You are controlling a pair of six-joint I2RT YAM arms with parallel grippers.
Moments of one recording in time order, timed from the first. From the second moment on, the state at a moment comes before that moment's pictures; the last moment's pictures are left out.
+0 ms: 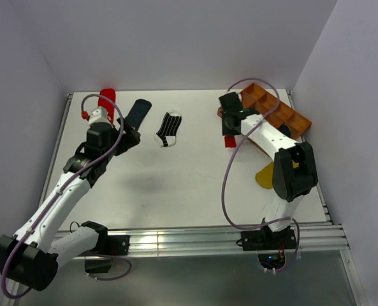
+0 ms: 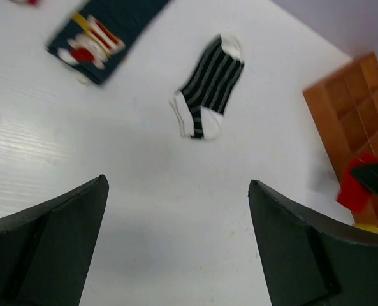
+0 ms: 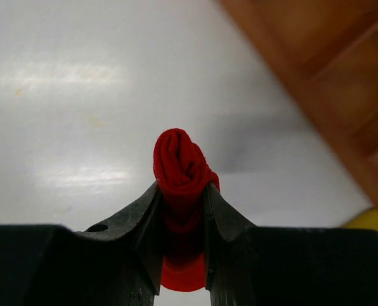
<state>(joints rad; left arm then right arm) -0.38 1.04 0.87 -0.34 -0.17 -0.72 0.39 1.78 1.38 -0.61 0.27 0.30</state>
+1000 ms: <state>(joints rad) -0.39 0.70 0.77 -0.30 -0.65 -0.36 -0.08 1.75 1.16 -0.26 0.31 -0.12</state>
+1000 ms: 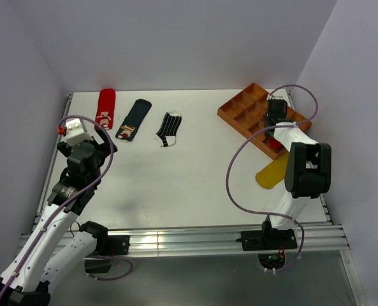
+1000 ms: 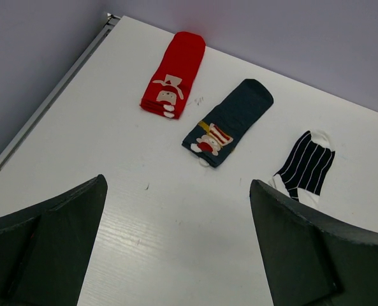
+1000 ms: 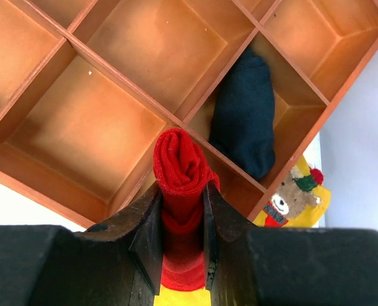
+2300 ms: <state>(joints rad) -0.40 0.72 0.76 -0.29 -0.66 -0.35 -0.14 1.95 1.35 -0.53 0.30 0.08</state>
